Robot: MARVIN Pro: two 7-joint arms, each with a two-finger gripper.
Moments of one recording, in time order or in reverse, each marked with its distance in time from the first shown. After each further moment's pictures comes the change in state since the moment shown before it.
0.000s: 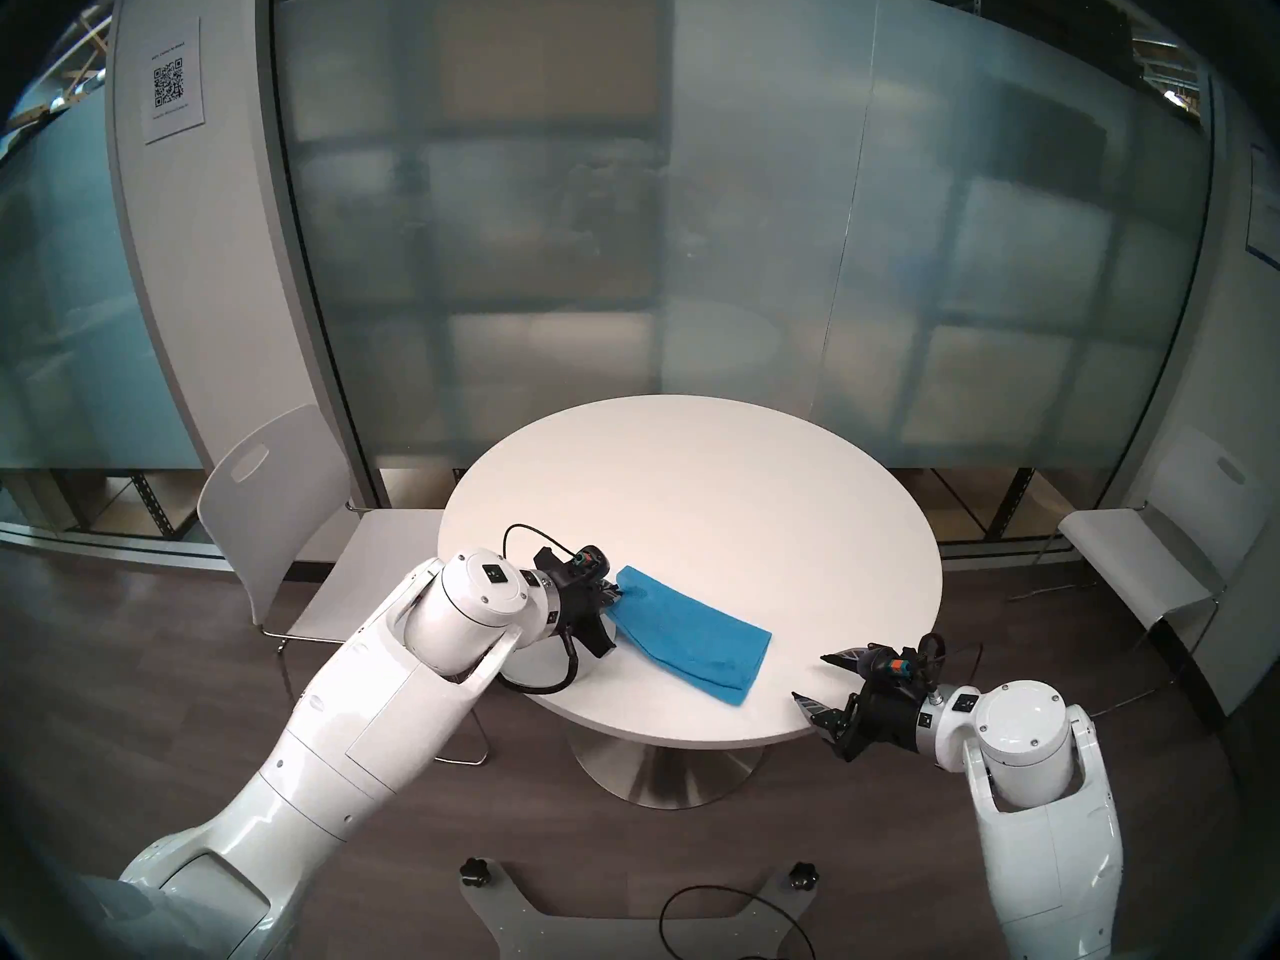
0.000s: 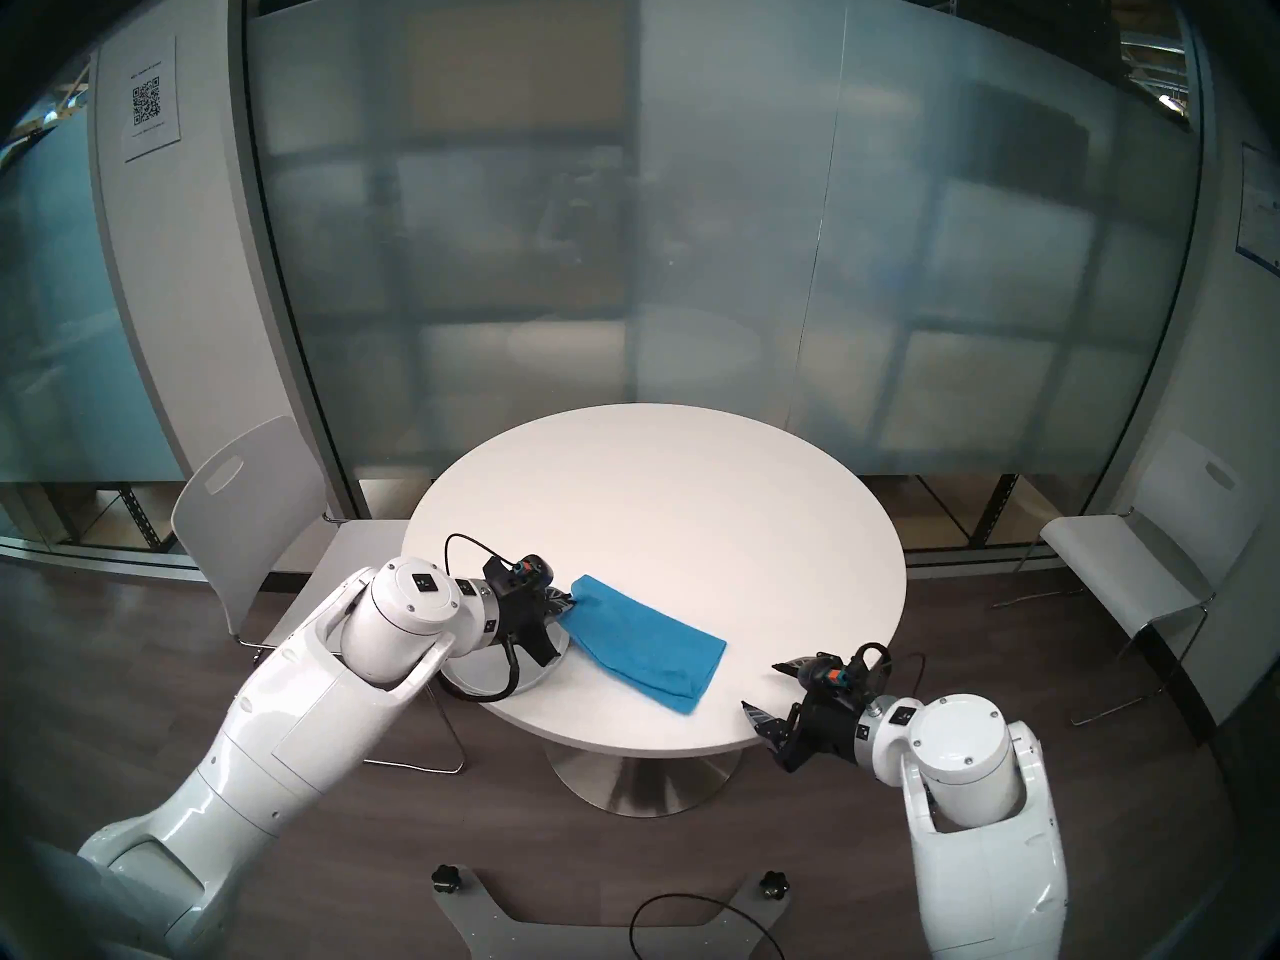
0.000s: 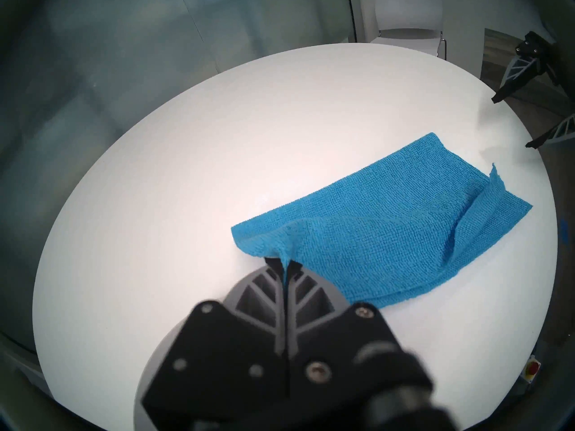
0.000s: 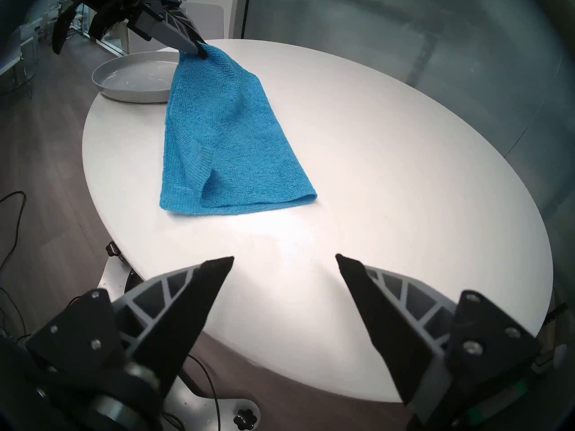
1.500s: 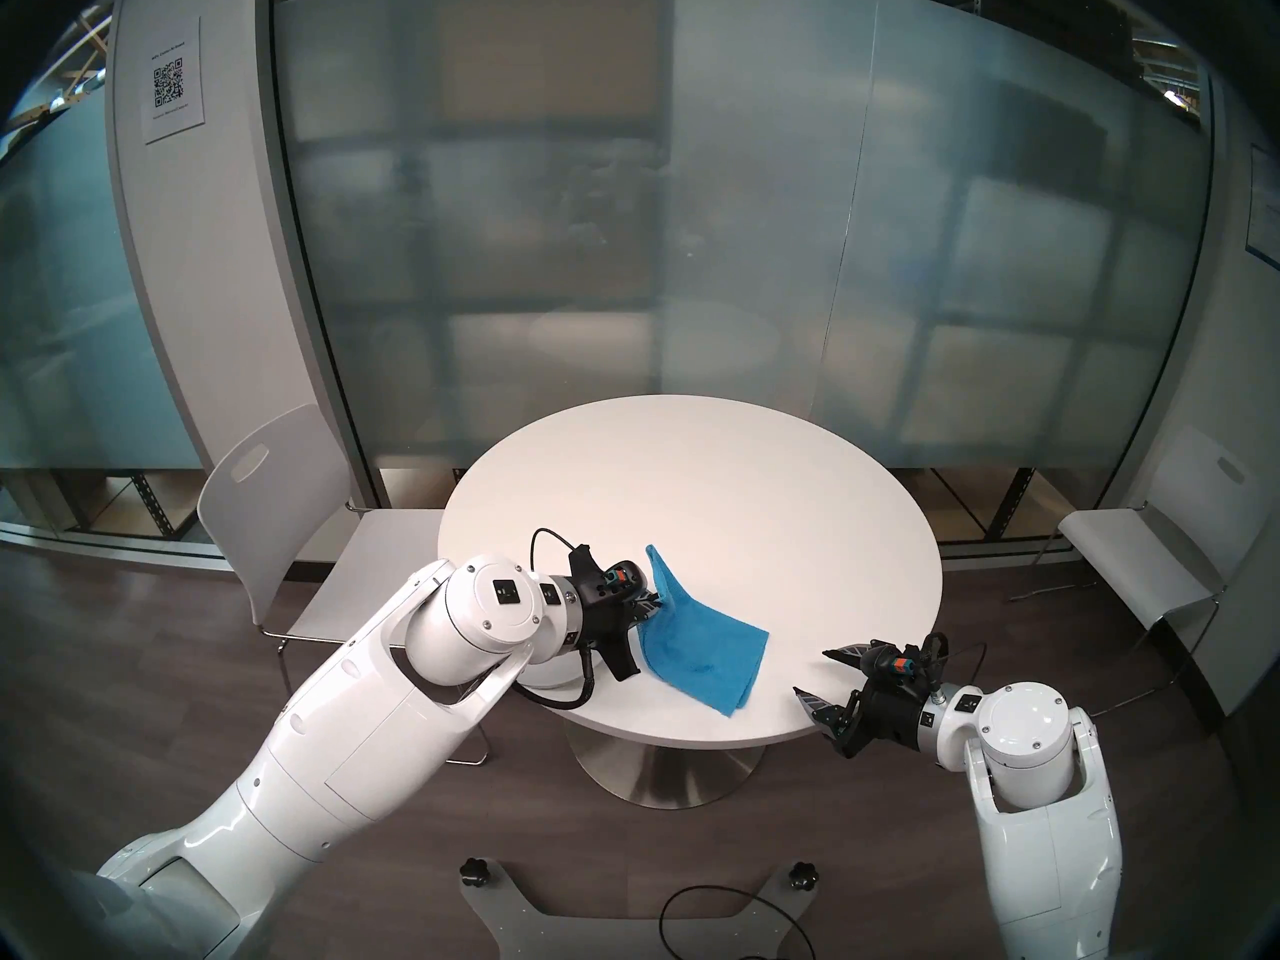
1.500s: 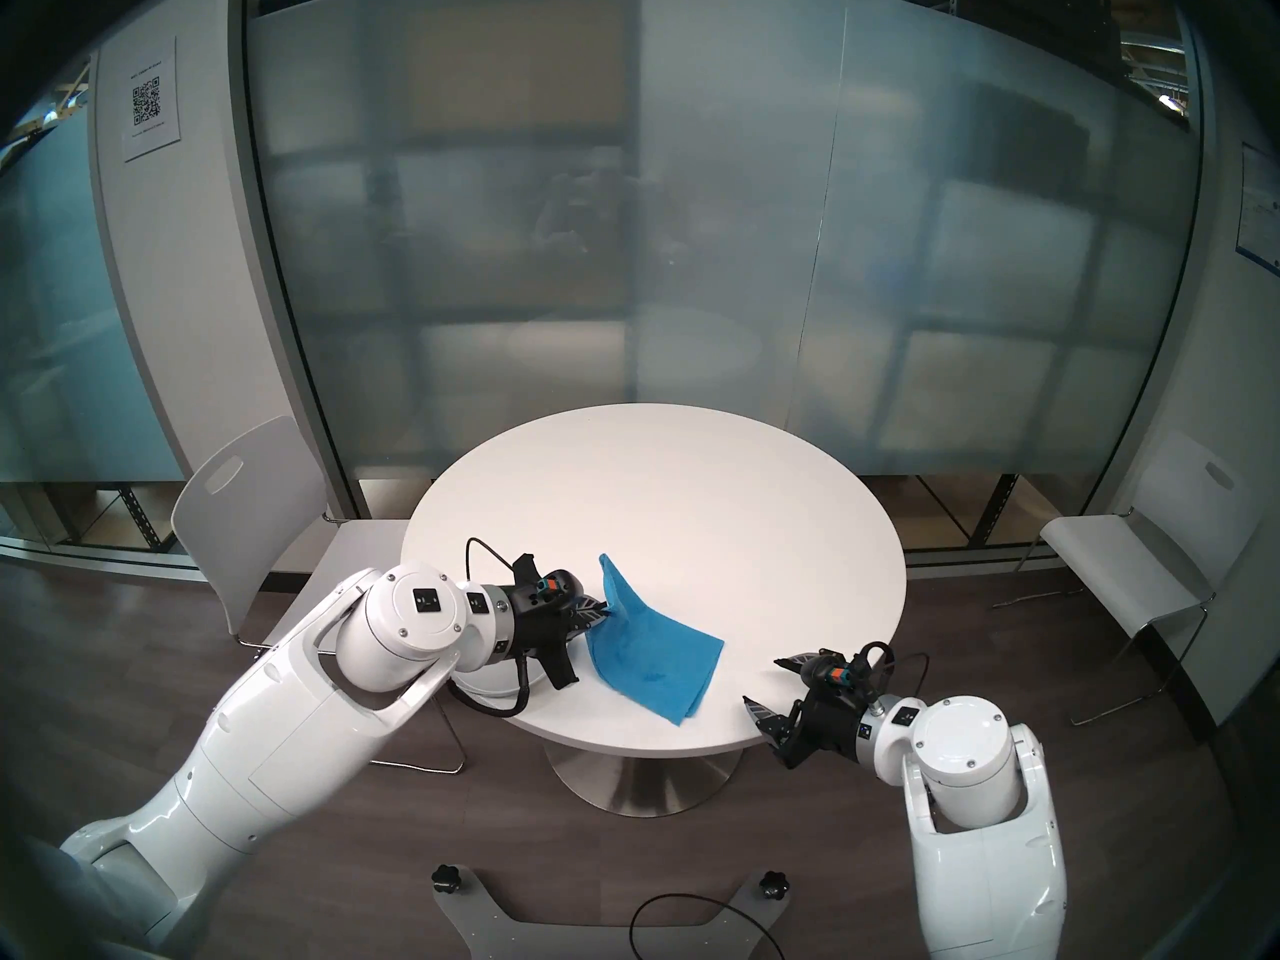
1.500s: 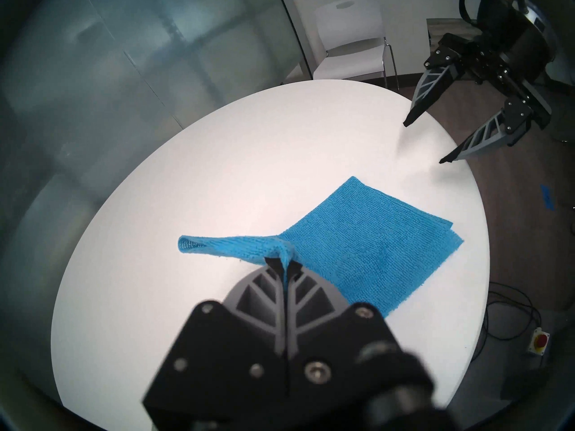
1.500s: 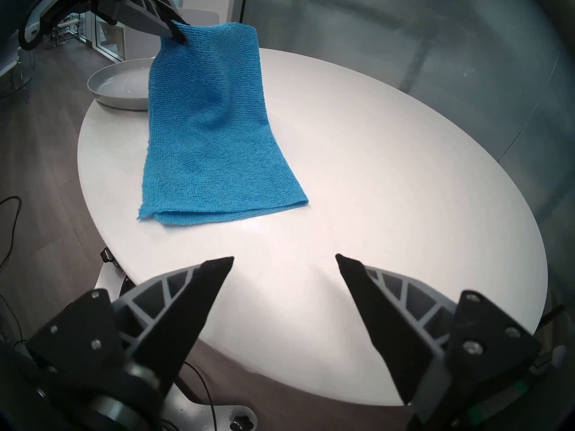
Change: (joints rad) left arm 0.033 0.077 0.100 -0.194 0.062 -0.036 -0.072; right arm -0.004 -0.016 0.022 -0.001 0.006 -0.025 -0.006
